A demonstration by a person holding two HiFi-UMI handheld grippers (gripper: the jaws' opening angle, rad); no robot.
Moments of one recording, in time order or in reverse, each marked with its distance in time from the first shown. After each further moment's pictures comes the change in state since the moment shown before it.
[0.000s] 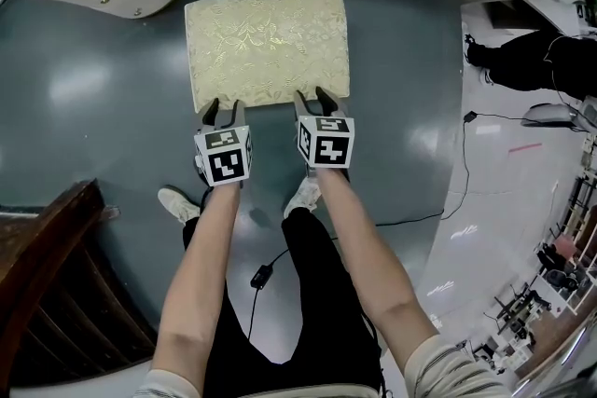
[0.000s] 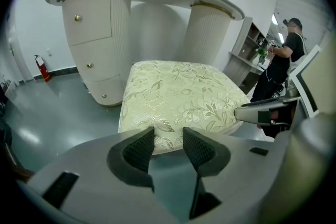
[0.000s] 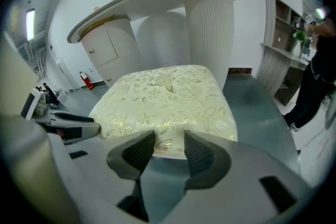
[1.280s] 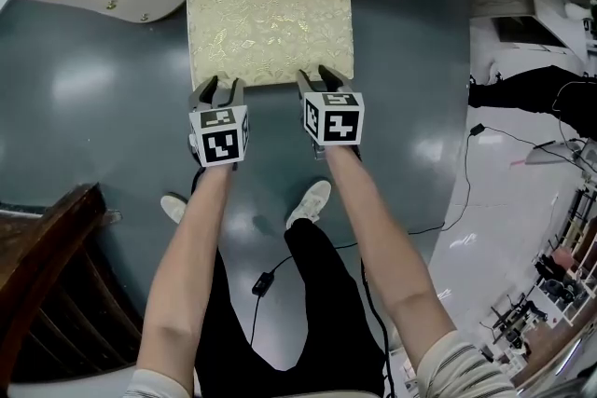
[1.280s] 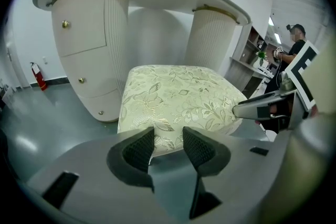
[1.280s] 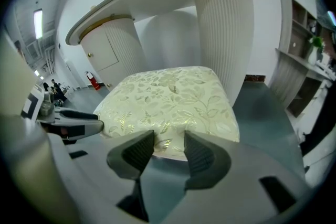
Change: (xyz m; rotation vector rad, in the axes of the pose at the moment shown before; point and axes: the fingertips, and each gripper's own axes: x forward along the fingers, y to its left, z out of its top) left arm 0.039 0.029 0.070 0.030 -0.068 -0.007; right arm 0.050 0.003 0.074 -0.066 -0.020 0.071
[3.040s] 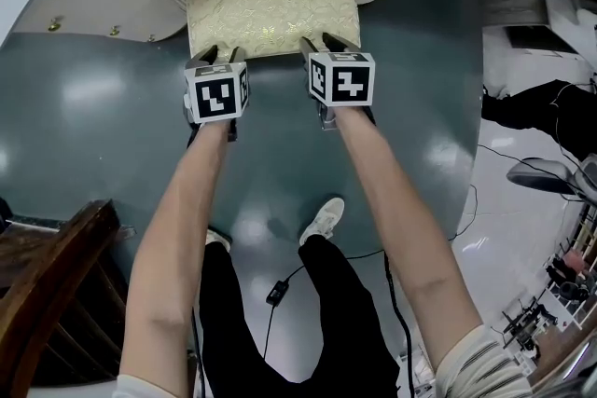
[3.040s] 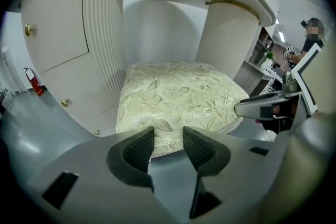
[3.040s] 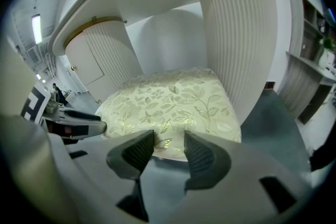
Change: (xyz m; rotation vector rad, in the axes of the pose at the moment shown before) left arm 0.073 0.042 0.097 0.009 0.043 0.011; right arm 0.076 -0.014 0.104 0.006 -0.039 0.038
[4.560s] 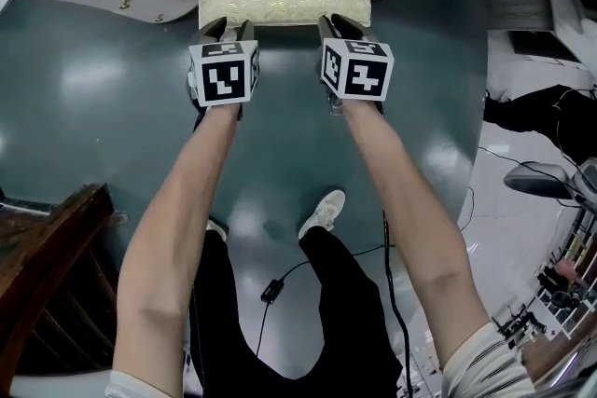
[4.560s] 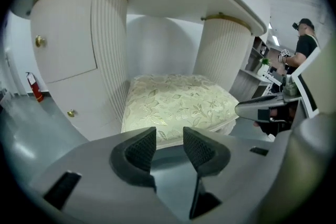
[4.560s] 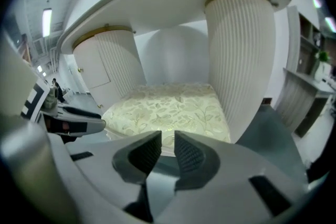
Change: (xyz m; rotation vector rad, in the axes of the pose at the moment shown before) left arm -0.022 0.002 0.019 0.032 -0.131 -0.002; right arm -0.020 0.012 0.018 -0.071 -0.114 -0.040
